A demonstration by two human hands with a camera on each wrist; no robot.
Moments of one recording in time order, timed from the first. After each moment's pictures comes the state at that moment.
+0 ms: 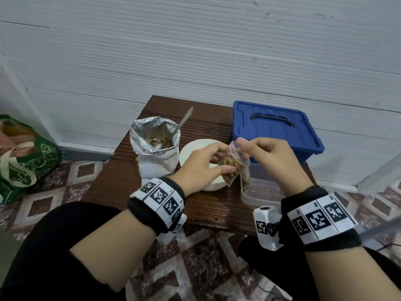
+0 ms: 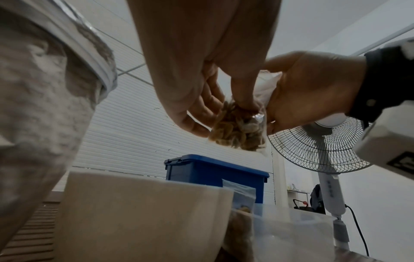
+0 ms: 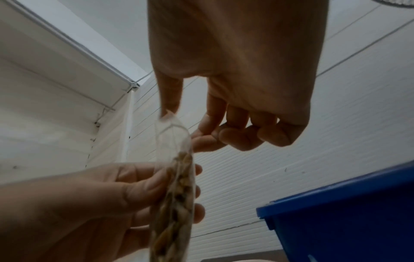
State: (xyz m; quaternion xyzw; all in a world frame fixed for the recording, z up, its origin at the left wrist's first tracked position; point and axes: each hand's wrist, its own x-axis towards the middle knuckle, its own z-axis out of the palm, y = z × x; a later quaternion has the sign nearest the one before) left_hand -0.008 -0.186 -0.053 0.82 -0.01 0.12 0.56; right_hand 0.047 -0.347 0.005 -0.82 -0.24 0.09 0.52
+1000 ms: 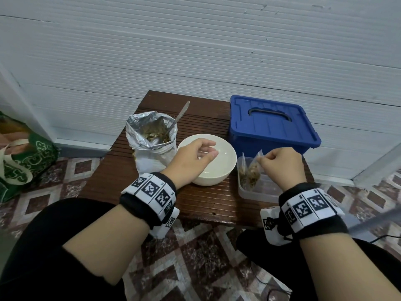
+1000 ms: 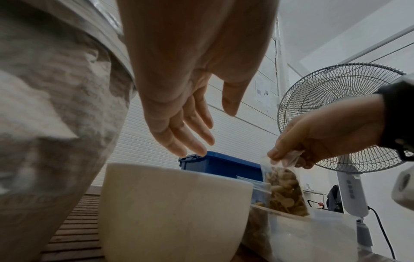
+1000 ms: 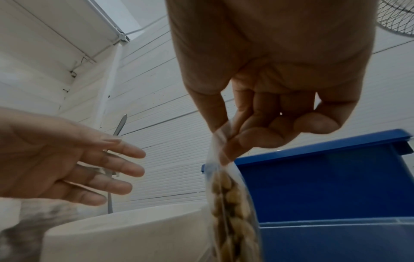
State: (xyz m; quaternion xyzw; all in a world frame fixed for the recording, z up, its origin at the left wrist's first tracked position) left_hand -0.010 -0.172 -0.059 0.84 0.10 0.09 0.53; right_hand 0.073 -0.370 -0.034 -0.95 -0.08 0.02 0.30
